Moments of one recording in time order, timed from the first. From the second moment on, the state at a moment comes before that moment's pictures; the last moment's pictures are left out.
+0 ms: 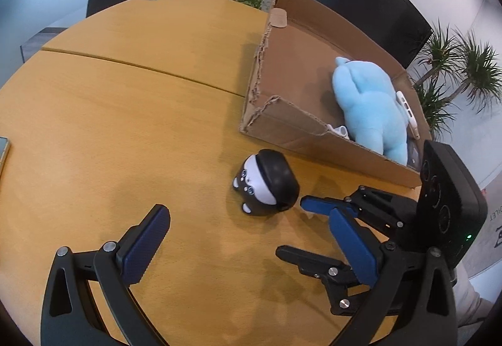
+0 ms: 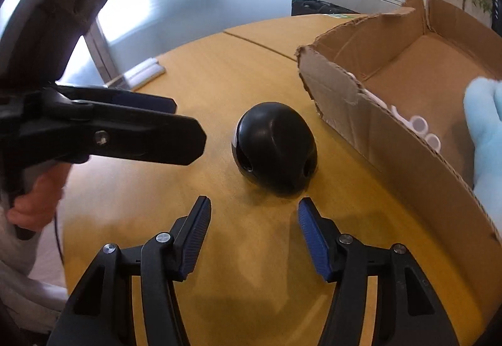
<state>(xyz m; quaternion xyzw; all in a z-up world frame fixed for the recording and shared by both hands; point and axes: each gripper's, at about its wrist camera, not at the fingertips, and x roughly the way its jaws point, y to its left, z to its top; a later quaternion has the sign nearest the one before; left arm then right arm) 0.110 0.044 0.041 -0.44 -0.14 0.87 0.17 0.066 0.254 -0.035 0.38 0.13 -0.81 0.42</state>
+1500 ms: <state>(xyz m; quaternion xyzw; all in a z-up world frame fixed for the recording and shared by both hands) 0.102 0.075 0.015 -0.48 -0.11 0.85 0.18 0.054 0.208 -0.042 0.38 0.15 -0.81 0.42</state>
